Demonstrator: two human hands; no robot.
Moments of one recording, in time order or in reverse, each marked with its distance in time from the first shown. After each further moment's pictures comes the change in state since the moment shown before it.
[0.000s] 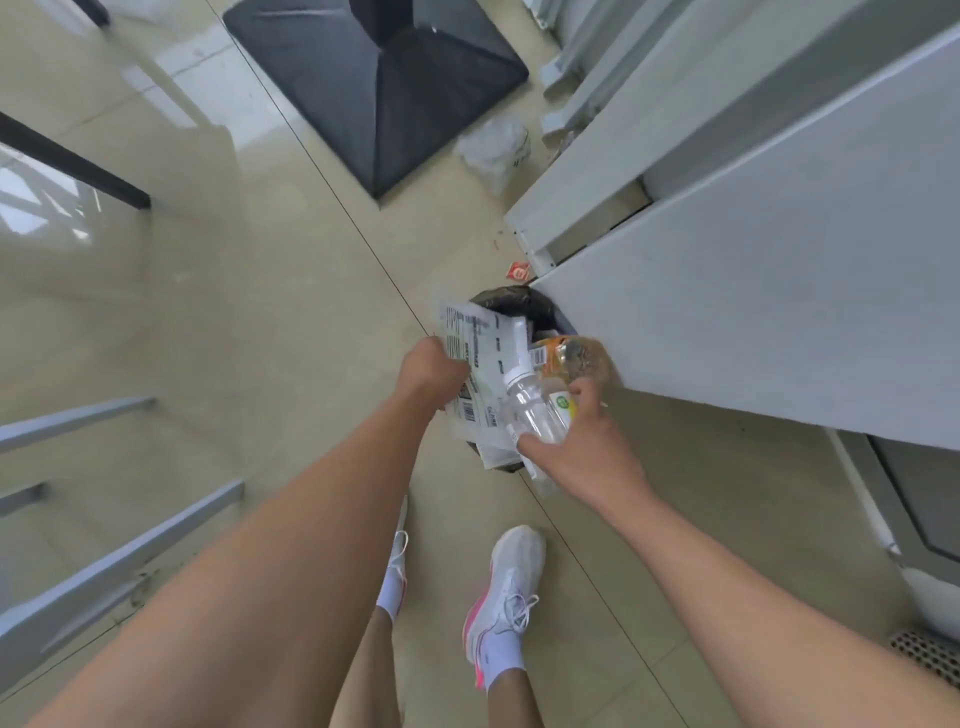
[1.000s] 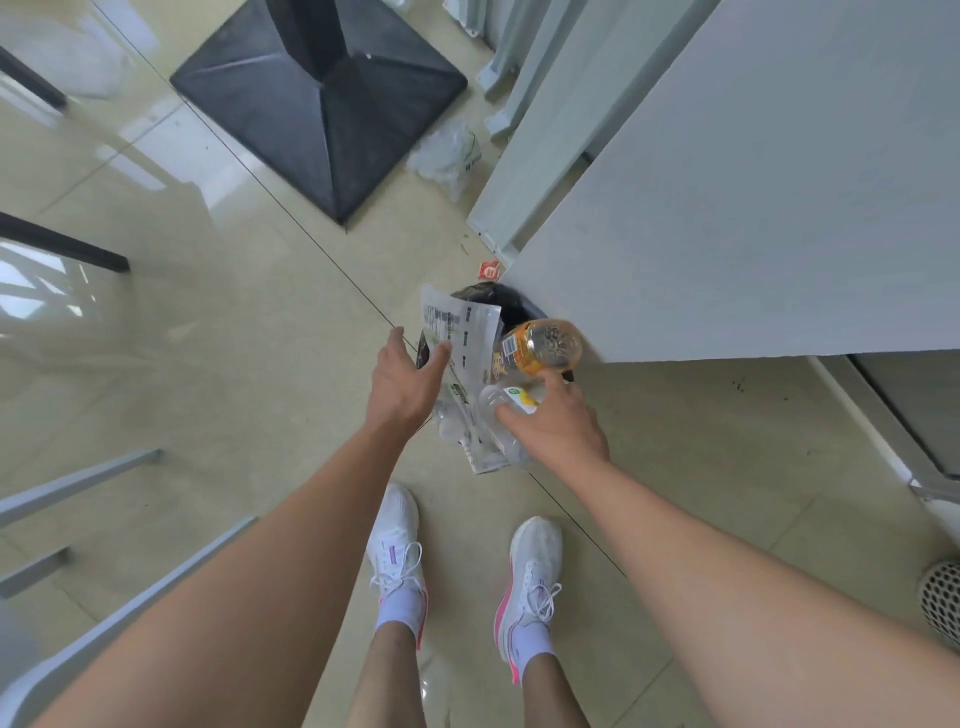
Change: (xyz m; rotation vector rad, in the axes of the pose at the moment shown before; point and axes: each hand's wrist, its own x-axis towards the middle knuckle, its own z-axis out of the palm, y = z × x) left_hand -0.024 -0.016 0.005 0.104 0.112 0.214; right_hand 0.019 0.009 0.024 0.095 0.060 0.131
